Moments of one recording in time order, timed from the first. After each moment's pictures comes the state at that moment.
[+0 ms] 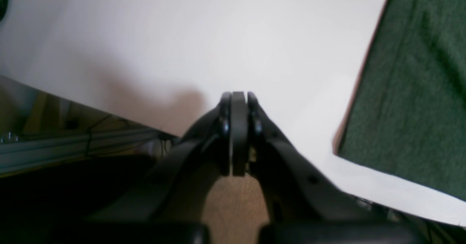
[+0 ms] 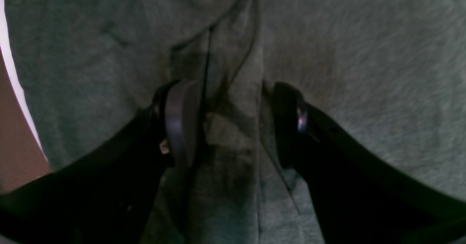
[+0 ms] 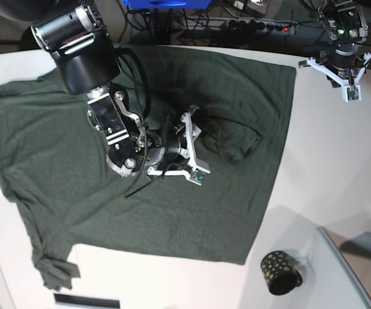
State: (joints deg) left arm 29.0 -5.2 -31.0 96.4 2.4 -10.6 29.3; right arm 14.6 -5.5 -20.1 59.5 -1.2 40.2 -40.9
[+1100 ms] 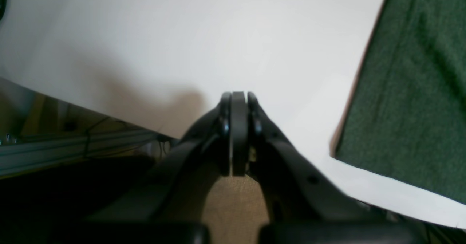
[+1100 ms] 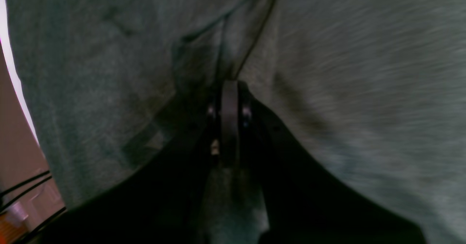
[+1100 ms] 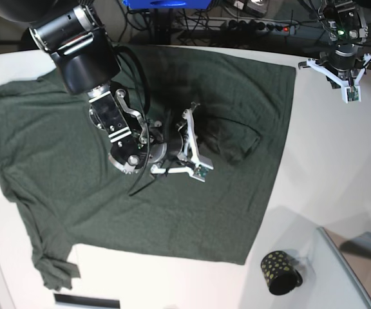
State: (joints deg) left arm 28.8 -5.4 -30.9 96.4 2.2 -10.6 29.3; right arm 14.1 -4.8 -22.7 60.4 -1.3 40.2 -39.2
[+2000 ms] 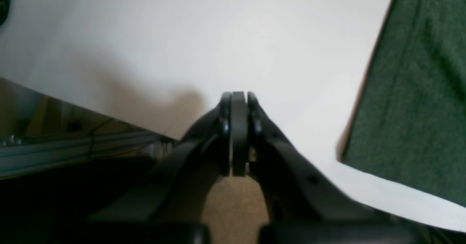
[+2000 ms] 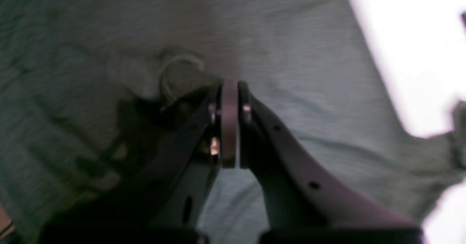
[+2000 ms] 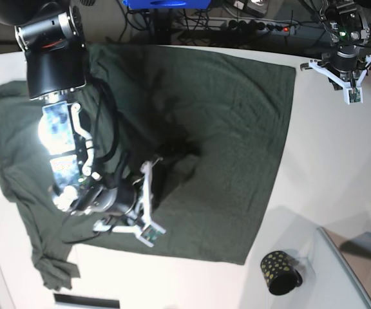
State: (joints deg) left arm 28.1 -5.7 -31.0 96.4 2.2 -10.6 29.3; right arm 14.8 -0.1 -9.5 86.7 -1.5 40.2 -50.8
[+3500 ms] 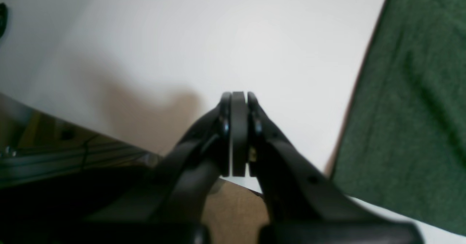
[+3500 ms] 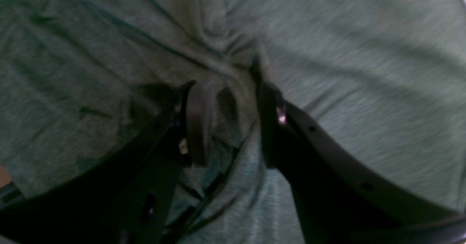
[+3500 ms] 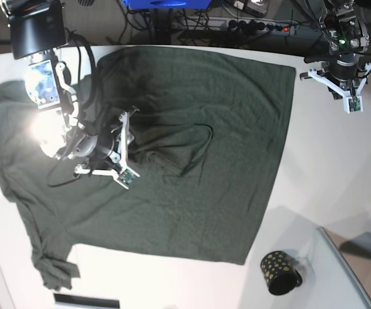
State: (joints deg) left arm 25.4 -5.5 -30.7 96.2 2.4 -10.6 29.5; right arm 2.6 6.9 -10.3 84.6 -0.8 35.9 -46.2
